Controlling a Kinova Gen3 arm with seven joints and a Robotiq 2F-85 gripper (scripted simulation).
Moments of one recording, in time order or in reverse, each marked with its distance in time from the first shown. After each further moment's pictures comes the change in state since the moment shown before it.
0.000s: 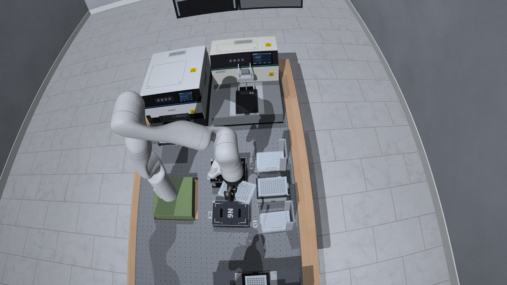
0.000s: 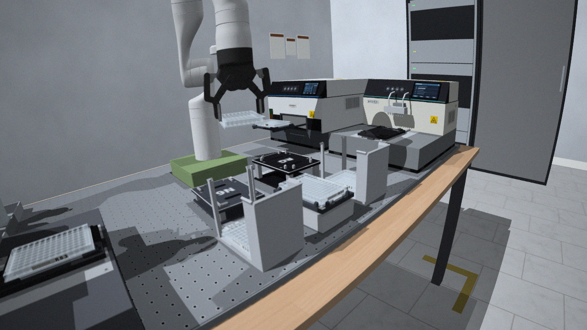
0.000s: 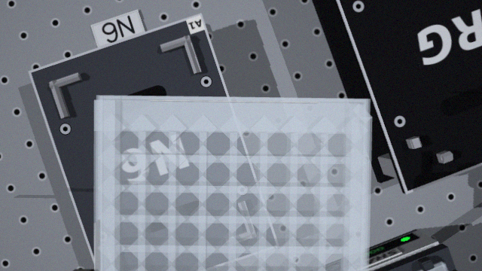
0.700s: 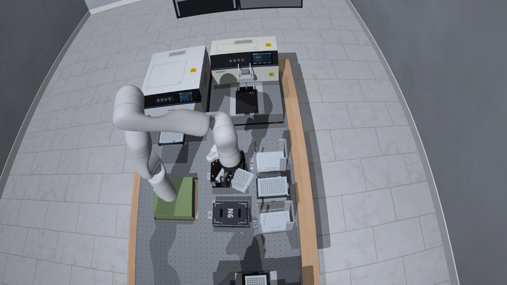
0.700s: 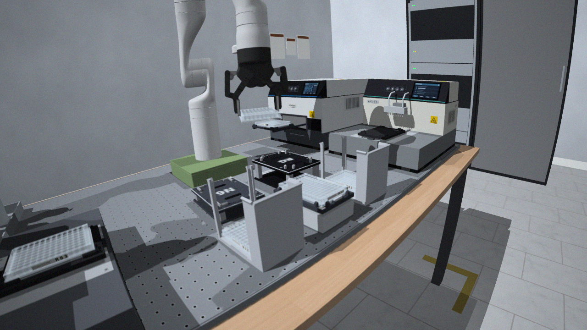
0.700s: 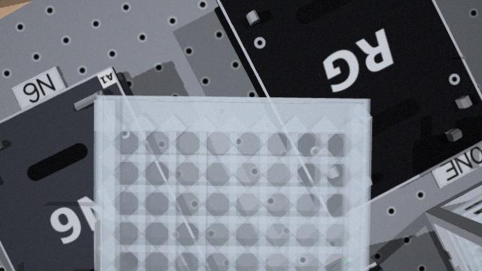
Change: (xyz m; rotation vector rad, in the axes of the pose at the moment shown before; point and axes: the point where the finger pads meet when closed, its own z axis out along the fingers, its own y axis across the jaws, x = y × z) arm 0.027 0.048 -0.001 0.004 -0.003 0.127
